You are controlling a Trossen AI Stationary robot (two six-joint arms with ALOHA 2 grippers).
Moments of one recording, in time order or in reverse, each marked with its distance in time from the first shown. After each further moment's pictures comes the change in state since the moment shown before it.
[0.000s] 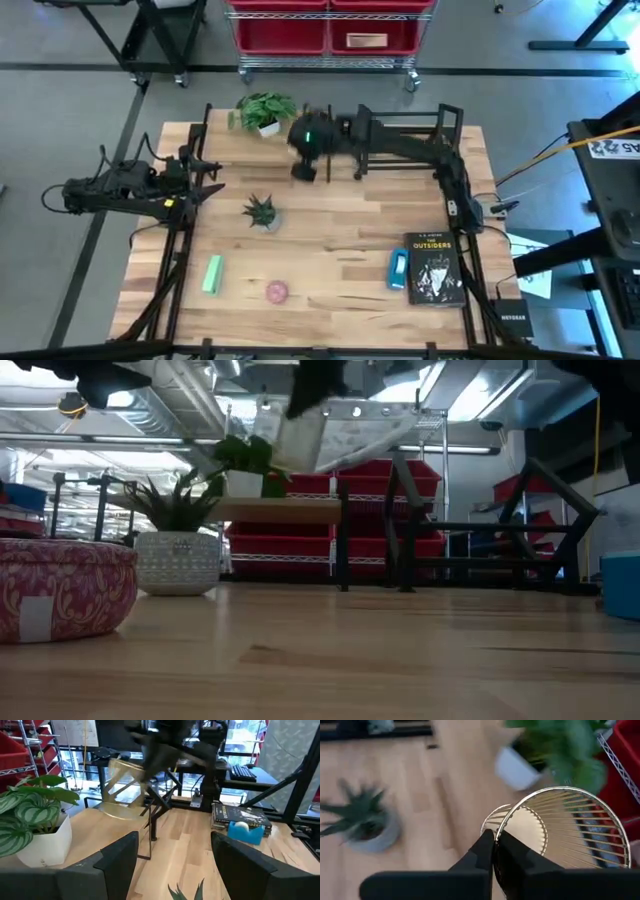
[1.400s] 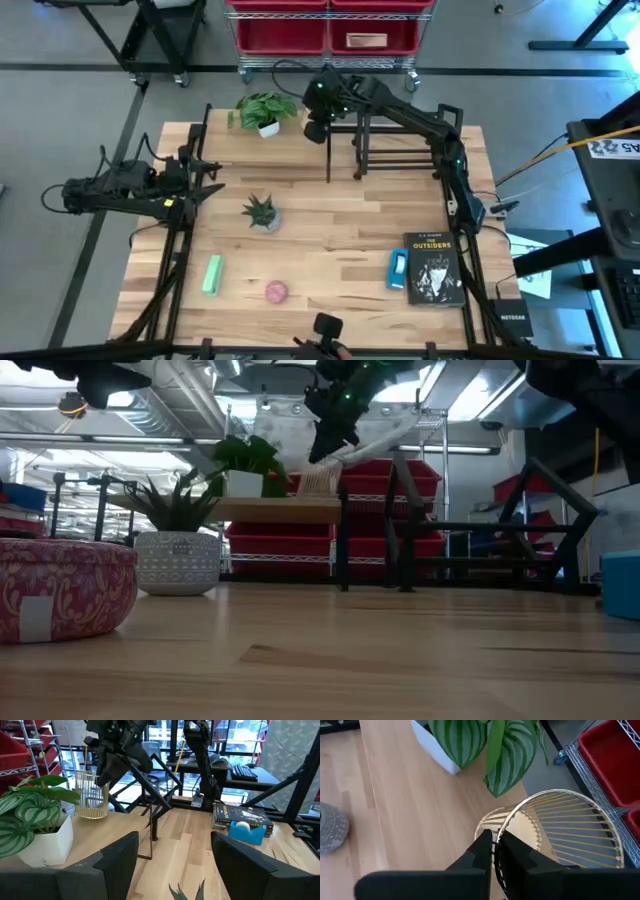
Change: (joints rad) left arm 0.000 0.000 0.000 0.001 -0.004 0.002; right arm -0.240 0.052 0.000 0.006 -0.205 -0.104
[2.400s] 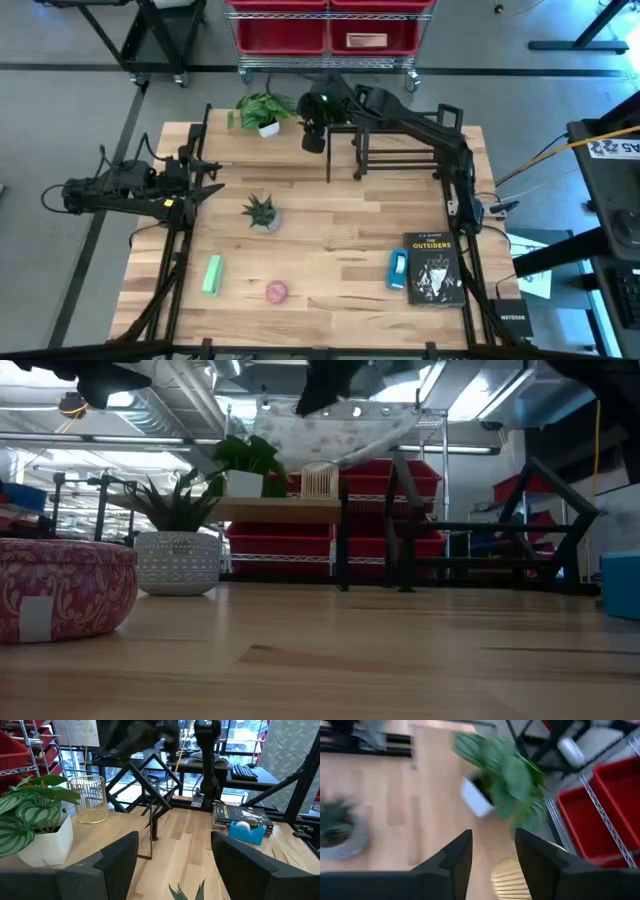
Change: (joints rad) left arm 0.000 0.000 0.000 -0.001 0.005 0.001; right arm 0.217 -0.127 0.000 0.059 0.112 -0.129
